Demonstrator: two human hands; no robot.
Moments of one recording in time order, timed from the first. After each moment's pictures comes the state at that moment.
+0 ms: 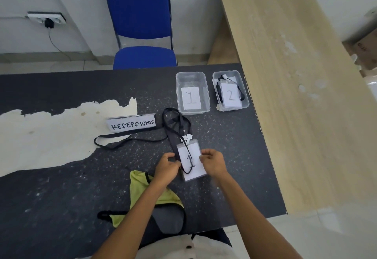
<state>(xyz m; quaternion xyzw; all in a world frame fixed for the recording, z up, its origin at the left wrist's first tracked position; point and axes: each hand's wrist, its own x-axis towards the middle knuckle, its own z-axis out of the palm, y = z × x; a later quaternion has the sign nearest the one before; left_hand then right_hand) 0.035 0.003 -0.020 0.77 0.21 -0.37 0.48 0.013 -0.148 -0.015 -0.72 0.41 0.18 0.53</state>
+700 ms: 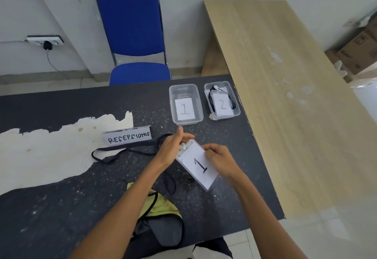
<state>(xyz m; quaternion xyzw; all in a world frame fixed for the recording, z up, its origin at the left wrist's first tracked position) 0.092 -0.020 0.051 0.75 -0.07 -0.32 0.57 0.018 -0.174 0.067 -0.77 0.27 0.16 0.56</state>
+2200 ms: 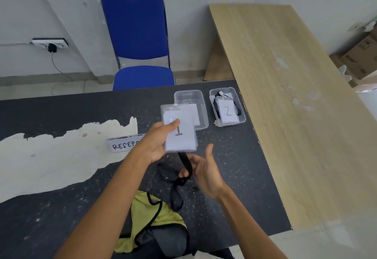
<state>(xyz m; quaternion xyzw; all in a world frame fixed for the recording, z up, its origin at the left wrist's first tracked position) 0.142 0.002 0.112 0.57 0.18 -0.38 0.70 0.024 -0.129 0.043 -0.54 0.17 0.22 0.79</state>
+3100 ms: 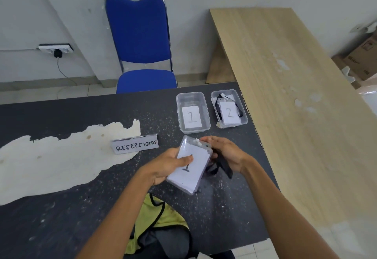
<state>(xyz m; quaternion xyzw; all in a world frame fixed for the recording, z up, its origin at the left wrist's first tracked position) 0.100 0.012 0.076 0.62 0.05 -0.51 0.60 0.069 -0.199 0.060 -0.55 0.24 0.27 0.76</state>
